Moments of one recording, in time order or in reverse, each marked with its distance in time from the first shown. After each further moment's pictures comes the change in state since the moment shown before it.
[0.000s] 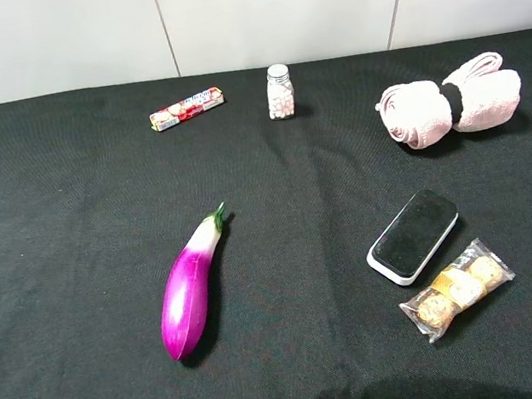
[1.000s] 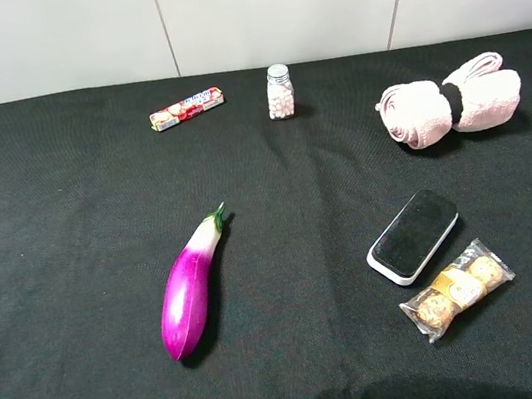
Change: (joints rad) left arm 0.048 -0.133 0.043 -0.039 -0.036 0.046; right arm 0.000 0.000 0.000 0.000 0.000 0.000
